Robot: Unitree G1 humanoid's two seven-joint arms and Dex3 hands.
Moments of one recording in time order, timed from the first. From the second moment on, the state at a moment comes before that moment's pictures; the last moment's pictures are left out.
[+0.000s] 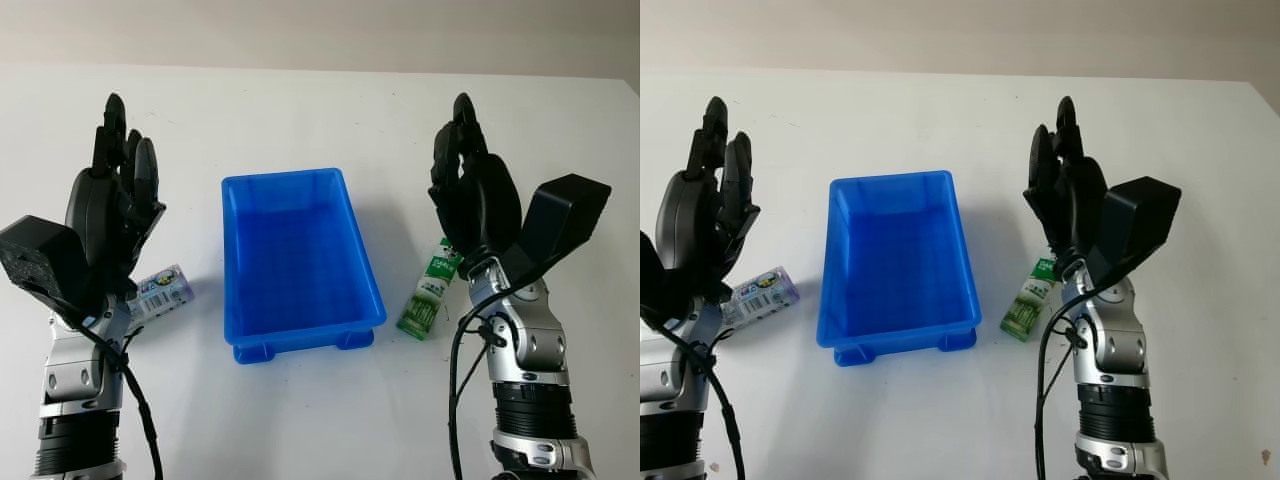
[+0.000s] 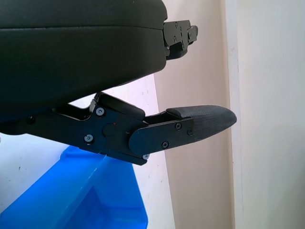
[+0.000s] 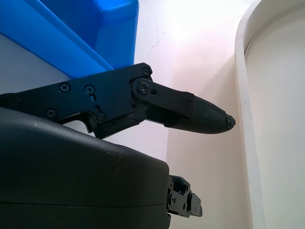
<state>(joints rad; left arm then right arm) -0.29 0.26 0.27 -0.01 -0.17 0.05 -0.09 -0.42 -0.12 -0.15 -0.01 0.20 0.25 0.11</state>
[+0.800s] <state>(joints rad) -0.28 0.25 0.26 -0.03 -0.17 0.07 -0.06 -0.51 -0.51 -0.15 0.04 0.10 0.18 0.45</state>
